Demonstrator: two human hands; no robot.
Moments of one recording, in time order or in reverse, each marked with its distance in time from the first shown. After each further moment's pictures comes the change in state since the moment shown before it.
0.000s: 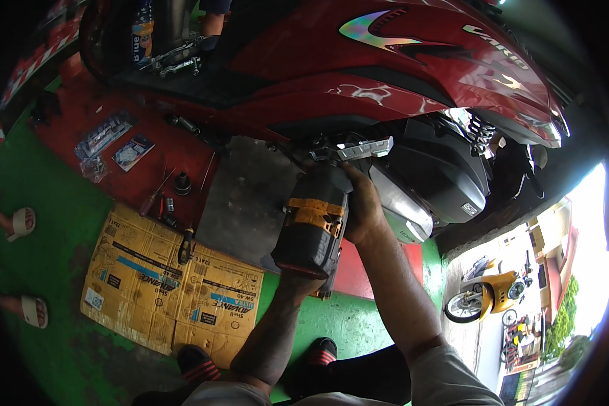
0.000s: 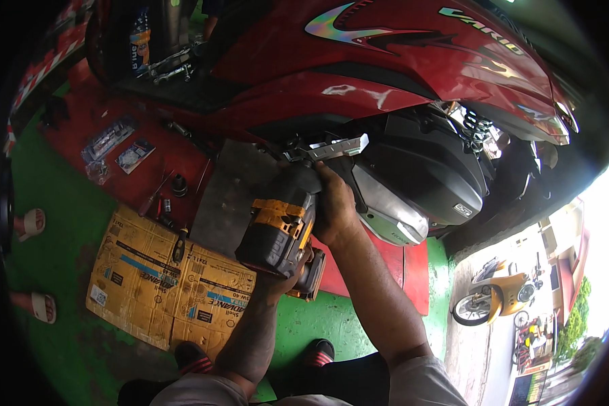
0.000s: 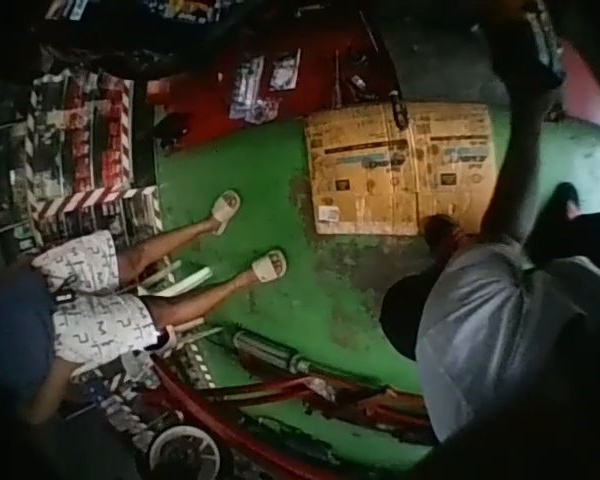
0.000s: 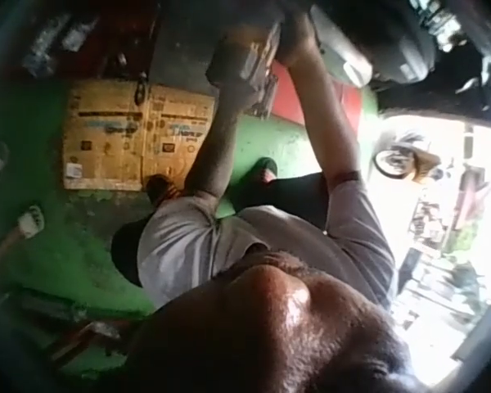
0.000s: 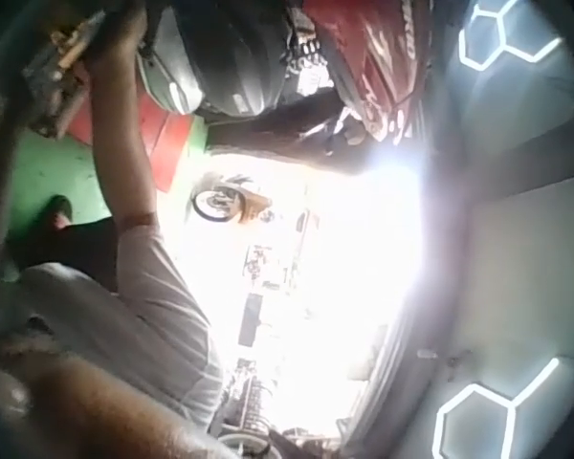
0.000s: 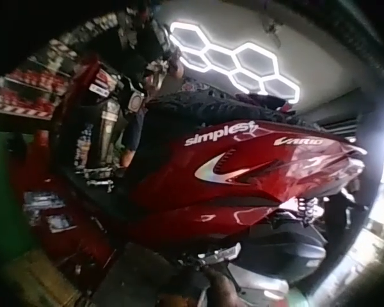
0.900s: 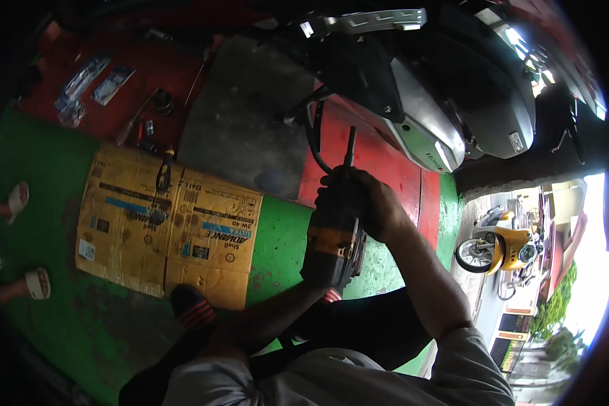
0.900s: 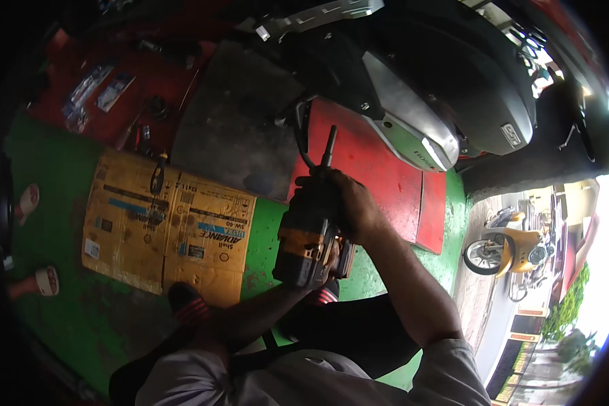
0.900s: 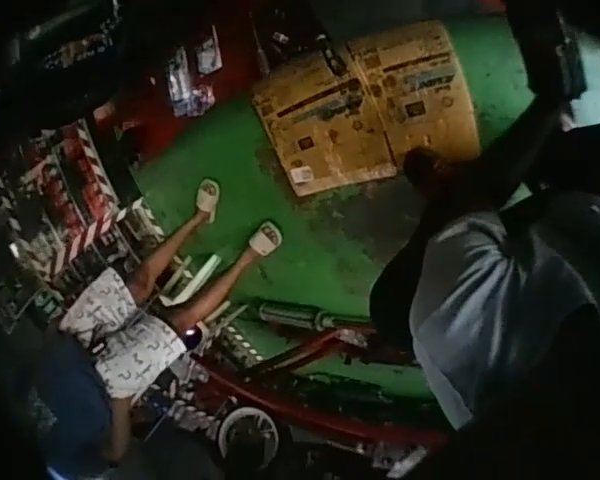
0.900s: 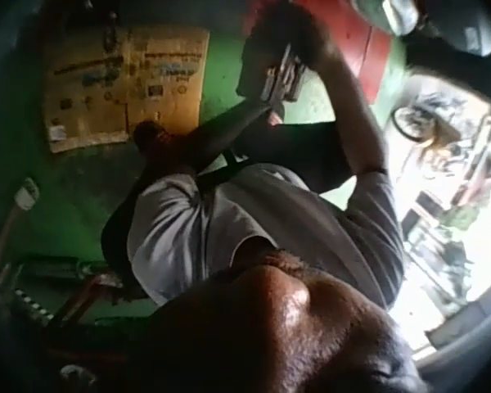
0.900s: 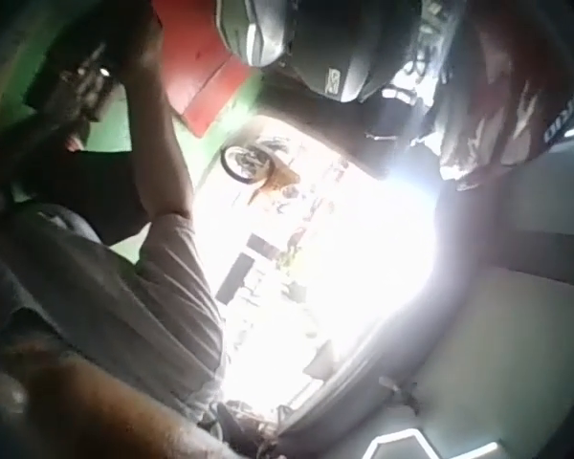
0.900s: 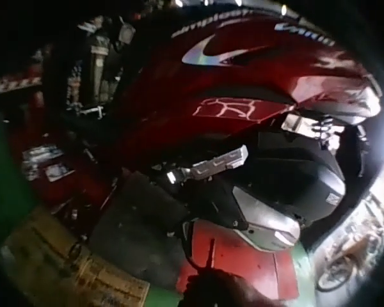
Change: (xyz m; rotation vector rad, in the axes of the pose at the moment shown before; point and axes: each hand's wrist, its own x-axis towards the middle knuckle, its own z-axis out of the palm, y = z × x) left_hand -0.215 -0.008 0.129 2.574 0.143 0.796; right_hand -0.087 0.070 -0.121 -0.116 0.161 0.282
